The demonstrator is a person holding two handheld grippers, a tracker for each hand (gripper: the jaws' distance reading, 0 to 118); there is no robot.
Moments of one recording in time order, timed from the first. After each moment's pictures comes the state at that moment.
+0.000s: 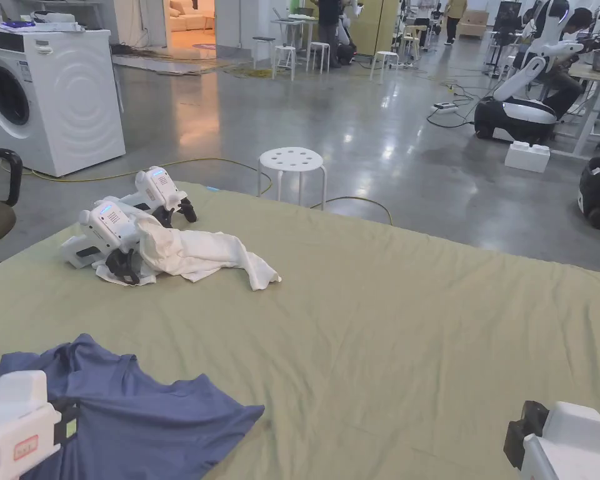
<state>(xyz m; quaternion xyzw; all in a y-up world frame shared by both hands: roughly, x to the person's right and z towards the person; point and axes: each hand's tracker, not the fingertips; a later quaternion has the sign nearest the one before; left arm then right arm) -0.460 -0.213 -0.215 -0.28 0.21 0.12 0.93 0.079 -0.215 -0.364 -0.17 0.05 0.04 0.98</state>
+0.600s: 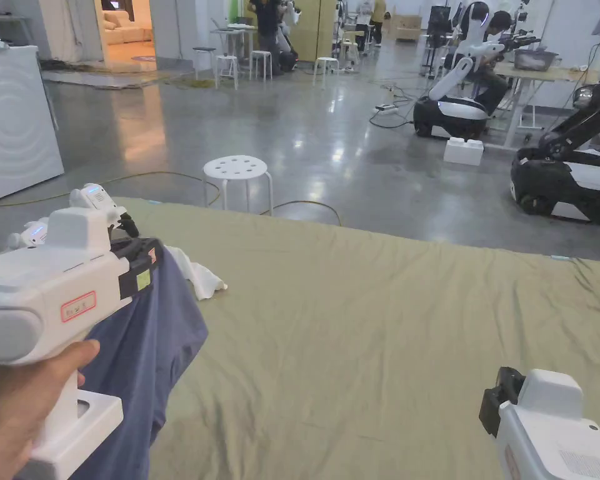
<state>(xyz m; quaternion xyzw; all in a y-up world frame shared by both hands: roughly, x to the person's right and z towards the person) -0.316 -0.040 -0.305 -0.11 0.02 0.04 0.99 0.127 -0.186 -0.345 -0.13 0.02 0.01 0.99</state>
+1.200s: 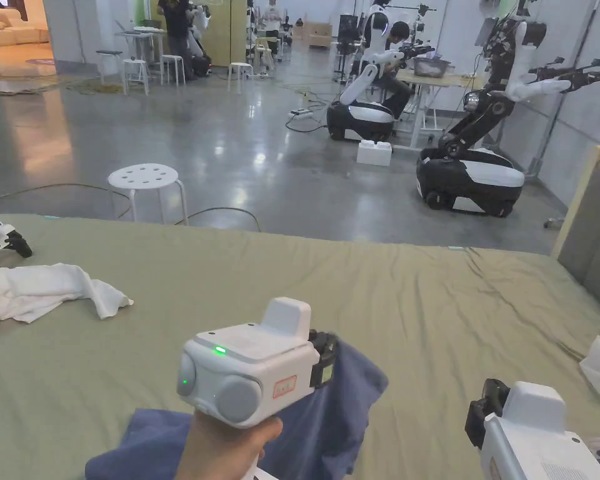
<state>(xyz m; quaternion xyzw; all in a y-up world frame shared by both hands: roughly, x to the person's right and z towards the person) -0.058 -0.150 -0.375 -0.23 -0.25 0.04 0.94 0.218 -0.185 -0.314 -0.13 -0.07 0.00 0.99</state>
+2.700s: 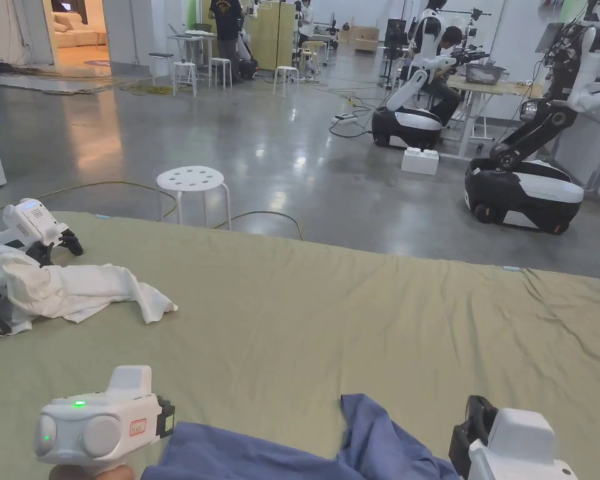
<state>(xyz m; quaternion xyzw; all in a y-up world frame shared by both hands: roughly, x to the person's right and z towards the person) -0.309 -0.260 -0.431 -0.38 0.03 0.10 0.92 0.138 -0.189 -0.346 -0.12 0.01 0.02 0.99</state>
